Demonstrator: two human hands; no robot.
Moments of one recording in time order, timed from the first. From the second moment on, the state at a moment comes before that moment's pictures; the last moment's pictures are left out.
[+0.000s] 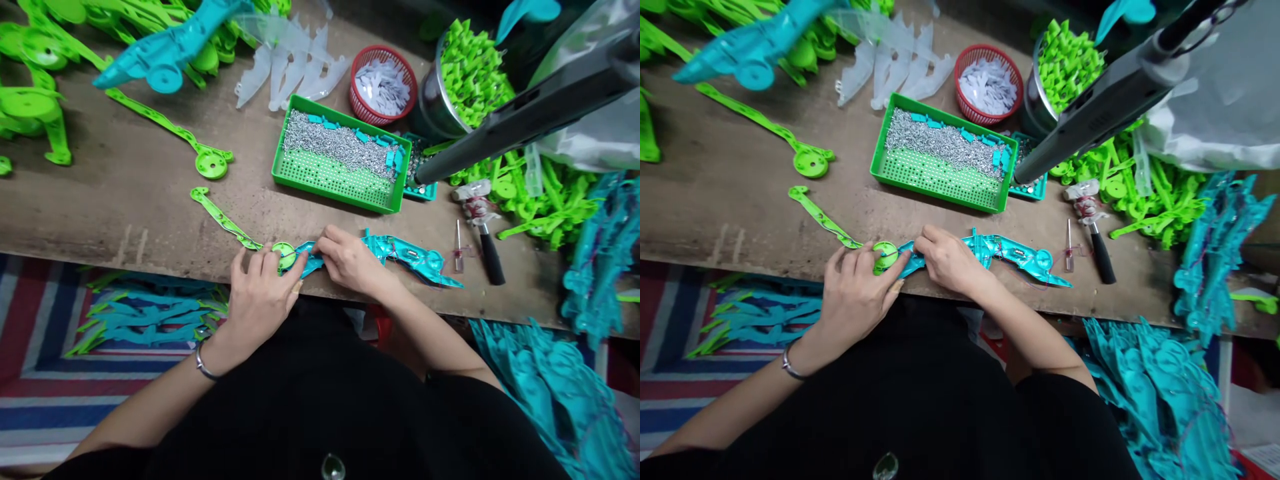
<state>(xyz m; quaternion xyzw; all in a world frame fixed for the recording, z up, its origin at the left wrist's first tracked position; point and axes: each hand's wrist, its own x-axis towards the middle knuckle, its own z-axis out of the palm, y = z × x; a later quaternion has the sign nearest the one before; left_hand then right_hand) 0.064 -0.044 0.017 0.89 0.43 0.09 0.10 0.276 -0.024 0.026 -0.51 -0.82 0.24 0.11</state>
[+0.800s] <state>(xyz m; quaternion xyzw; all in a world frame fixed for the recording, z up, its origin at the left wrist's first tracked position) 0.065 -0.044 0.021 0.91 0.42 0.06 0.01 0.302 -0.046 0.016 -0.62 -0.75 0.15 0.16</state>
